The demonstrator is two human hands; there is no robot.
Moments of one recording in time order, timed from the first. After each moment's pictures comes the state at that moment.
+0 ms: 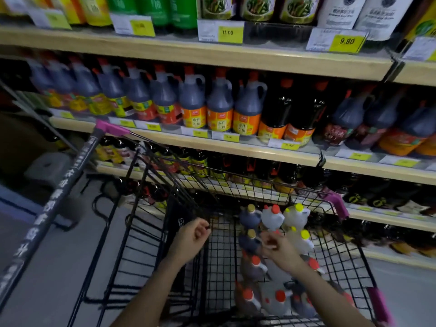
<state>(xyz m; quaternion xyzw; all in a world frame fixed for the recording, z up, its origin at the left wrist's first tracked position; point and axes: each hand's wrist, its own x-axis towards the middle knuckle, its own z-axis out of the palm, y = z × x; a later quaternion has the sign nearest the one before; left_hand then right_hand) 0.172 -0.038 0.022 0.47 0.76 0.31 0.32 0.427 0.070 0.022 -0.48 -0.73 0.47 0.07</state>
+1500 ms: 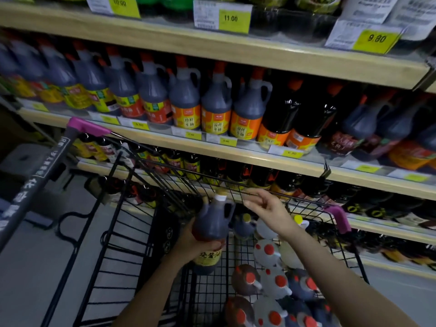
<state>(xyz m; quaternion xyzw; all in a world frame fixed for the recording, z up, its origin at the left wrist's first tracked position) 0.180 0.015 0.019 0.27 0.67 0.44 0.54 0.357 0.163 0.075 -0.39 -0.70 0.57 0.18</state>
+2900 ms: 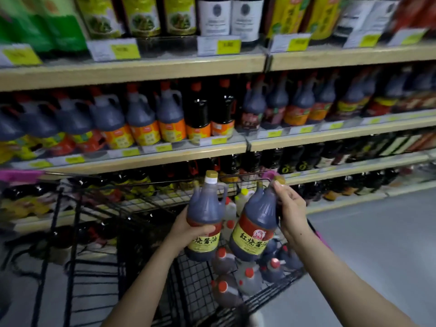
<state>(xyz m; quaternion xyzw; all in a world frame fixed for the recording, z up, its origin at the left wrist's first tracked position) 0.245 0.020 0.092 0.45 0.56 0.38 0.58 0.488 0.062 0.133 -0.51 -0.33 0.56 0.57</state>
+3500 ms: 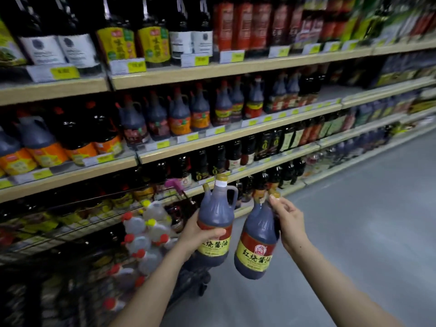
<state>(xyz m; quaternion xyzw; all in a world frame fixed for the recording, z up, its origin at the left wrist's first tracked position) 0.591 -0.007 0.107 0.53 0.47 0.33 0.62 0.811 -0.044 0.153 -0.57 -0.27 0.47 0.61</state>
